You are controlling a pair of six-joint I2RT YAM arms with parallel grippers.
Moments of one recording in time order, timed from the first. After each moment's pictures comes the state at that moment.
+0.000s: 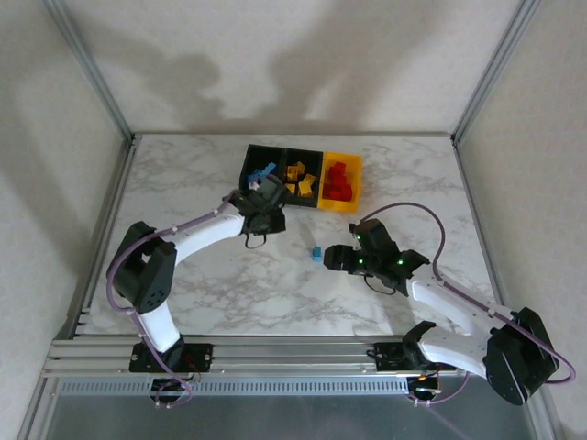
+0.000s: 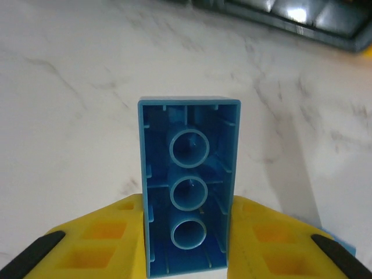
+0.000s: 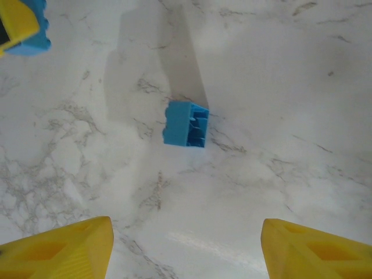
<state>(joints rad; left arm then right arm) -0.62 1.76 1.27 -0.58 -0.15 -0.73 0.65 1.09 0.61 -0.37 -0.15 0.66</state>
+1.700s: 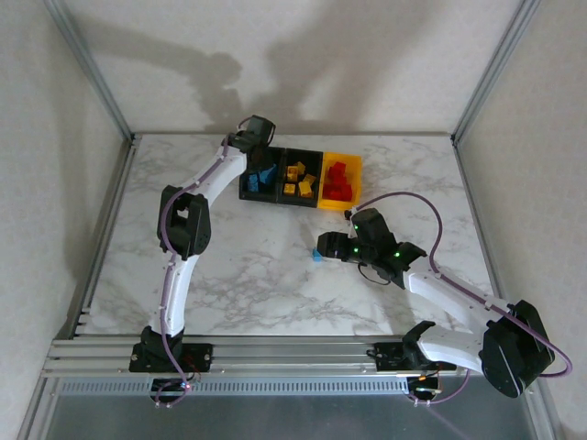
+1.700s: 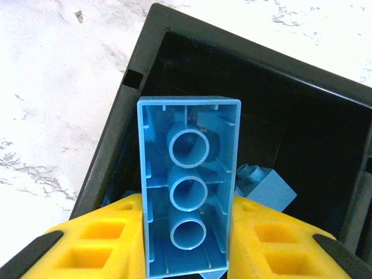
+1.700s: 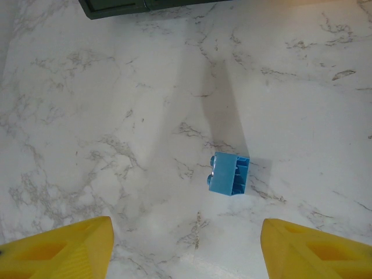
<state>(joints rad) -0.36 2.36 2.12 -0.76 -0.22 -0.56 0.65 1.14 0.68 -0.29 -0.15 0.67</state>
